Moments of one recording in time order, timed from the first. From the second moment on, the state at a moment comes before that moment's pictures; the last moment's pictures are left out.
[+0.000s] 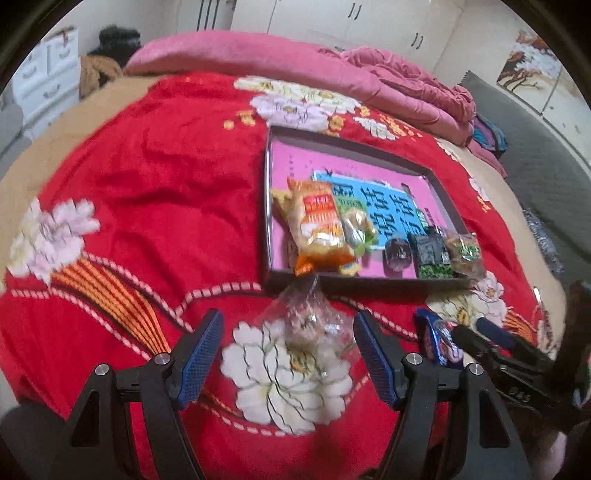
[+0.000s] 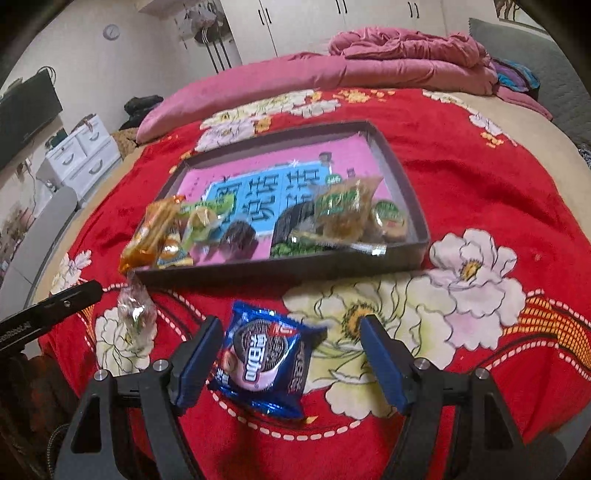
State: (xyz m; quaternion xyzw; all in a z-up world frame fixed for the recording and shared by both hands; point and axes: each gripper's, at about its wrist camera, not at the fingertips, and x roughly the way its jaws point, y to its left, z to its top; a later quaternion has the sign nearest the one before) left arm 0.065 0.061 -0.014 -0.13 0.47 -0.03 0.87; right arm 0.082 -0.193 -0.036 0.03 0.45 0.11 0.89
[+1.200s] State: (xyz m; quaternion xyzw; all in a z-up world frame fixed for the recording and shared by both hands) left arm 0.073 0.058 -0.057 -0.29 0.52 -0.05 0.80; right arm 0.075 -0.169 -0.053 0.00 0.46 0.14 0.88
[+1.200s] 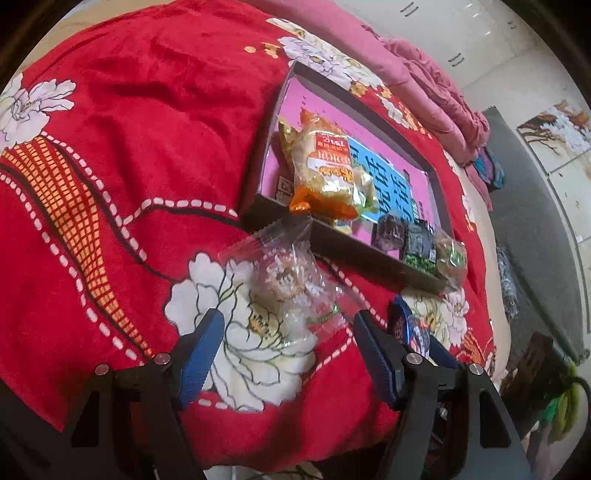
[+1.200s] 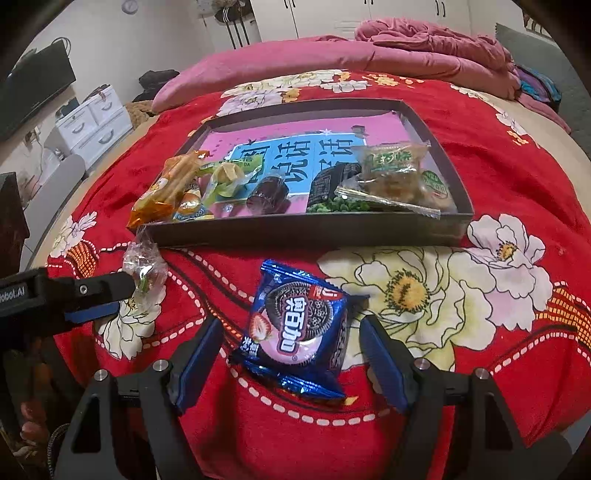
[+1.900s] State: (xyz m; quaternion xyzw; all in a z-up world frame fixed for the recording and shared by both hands) left arm 0.106 0.044 -0.070 -0.28 0.53 0.02 0.80; right arm 0.081 -0.147 -0.065 -0.09 0.45 0.15 0.88
